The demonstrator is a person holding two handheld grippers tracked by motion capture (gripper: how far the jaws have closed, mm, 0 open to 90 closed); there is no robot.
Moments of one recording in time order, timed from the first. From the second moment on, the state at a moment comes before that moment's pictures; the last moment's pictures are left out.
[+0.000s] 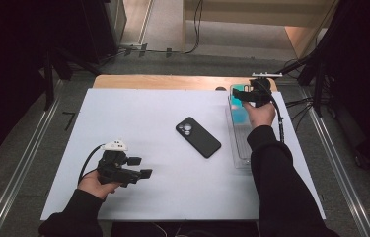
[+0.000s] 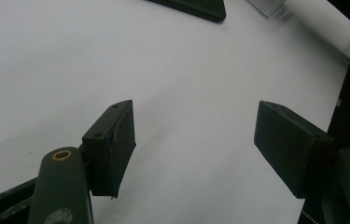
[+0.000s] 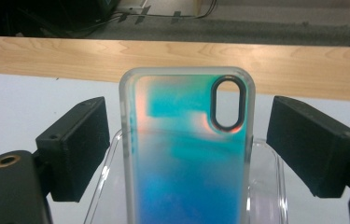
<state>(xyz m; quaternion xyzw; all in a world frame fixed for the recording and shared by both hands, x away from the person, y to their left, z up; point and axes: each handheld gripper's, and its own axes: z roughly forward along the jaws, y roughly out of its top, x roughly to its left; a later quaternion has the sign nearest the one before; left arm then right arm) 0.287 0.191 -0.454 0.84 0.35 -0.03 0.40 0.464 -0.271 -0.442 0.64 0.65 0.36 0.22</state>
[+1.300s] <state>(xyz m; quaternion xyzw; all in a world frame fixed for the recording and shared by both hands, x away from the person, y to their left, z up) 0.293 0.194 -0.450 0.84 0.36 -0.04 0.41 0.340 -0.248 -0.396 0.48 0.75 0.43 0.11</state>
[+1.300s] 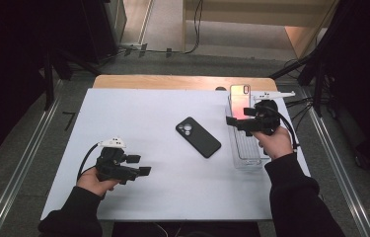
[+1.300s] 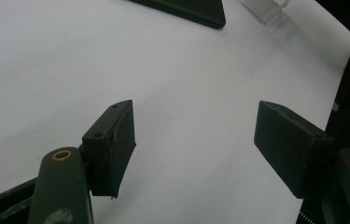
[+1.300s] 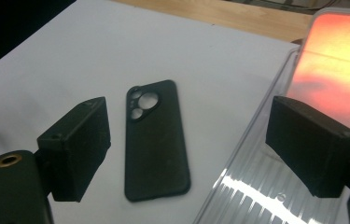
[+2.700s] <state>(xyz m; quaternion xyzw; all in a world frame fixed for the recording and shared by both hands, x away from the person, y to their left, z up) 0.276 0.208 -0.447 0.84 0.35 -0.02 0.41 0.245 -0.246 -0.439 0.36 0.82 0.44 0.03</state>
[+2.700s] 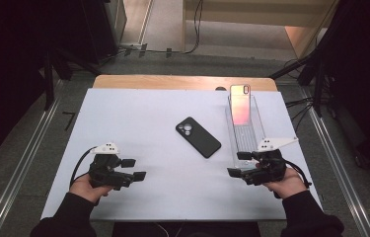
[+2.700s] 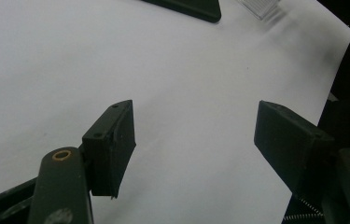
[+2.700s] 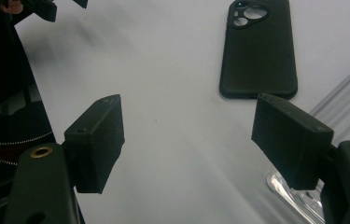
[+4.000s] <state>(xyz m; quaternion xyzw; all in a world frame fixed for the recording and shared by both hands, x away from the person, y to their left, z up) 0.276 0.212 -0.447 0.84 0.36 -0.02 0.41 0.328 -0.197 -0.420 0.42 0.78 0.45 0.08</state>
